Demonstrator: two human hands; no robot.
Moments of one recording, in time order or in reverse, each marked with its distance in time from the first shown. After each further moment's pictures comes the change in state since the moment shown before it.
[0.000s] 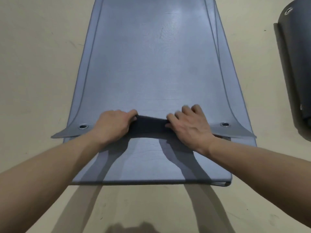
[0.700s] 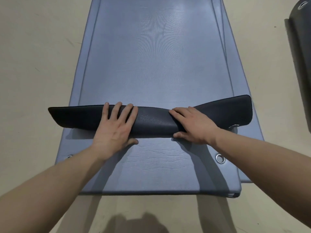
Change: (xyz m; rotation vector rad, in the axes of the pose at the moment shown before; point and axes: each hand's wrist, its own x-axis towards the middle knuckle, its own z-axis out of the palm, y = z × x) left_hand 0.006 -0.013 0.045 0.335 0.061 0.001; right_hand 0.023 0.049 0.038 0.177 -0.545 -0.012
